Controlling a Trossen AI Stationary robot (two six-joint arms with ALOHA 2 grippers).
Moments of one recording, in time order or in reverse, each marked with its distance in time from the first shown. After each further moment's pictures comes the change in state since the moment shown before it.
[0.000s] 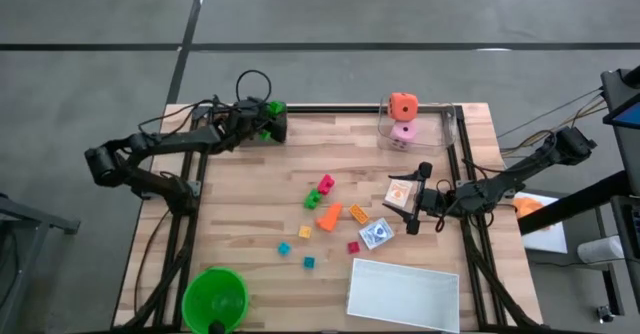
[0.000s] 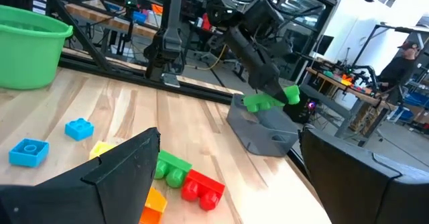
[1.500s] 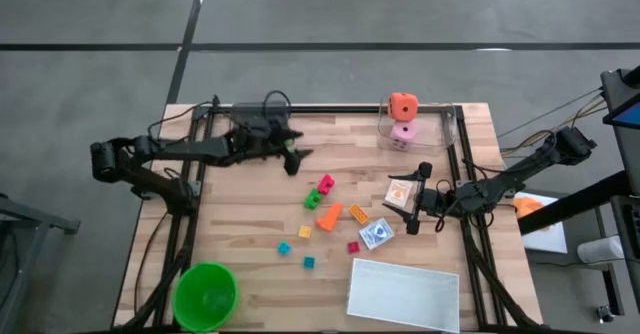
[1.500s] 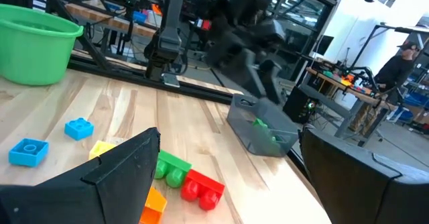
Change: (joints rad) left arm -0.269 0.026 0.054 0.069 0.311 0.035; right arm 0.000 0.000 0.000 -0.001 0.000 -0.001
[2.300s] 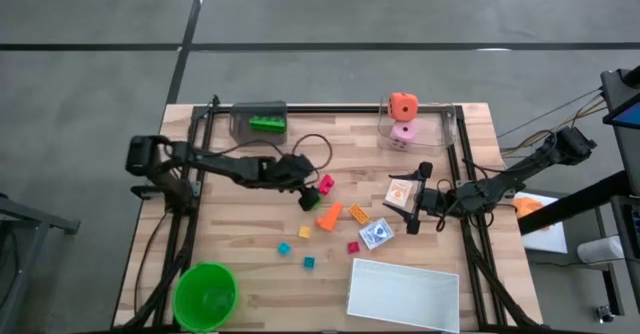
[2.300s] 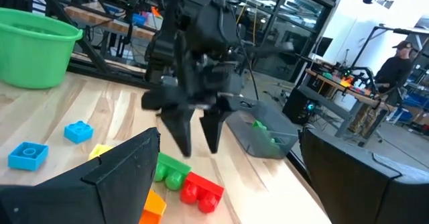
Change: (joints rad) left arm -0.258 0.301 0.179 -0.329 -0.160 -0.246; right arm 0.000 -0.007 0.002 0.001 0.000 -0.004
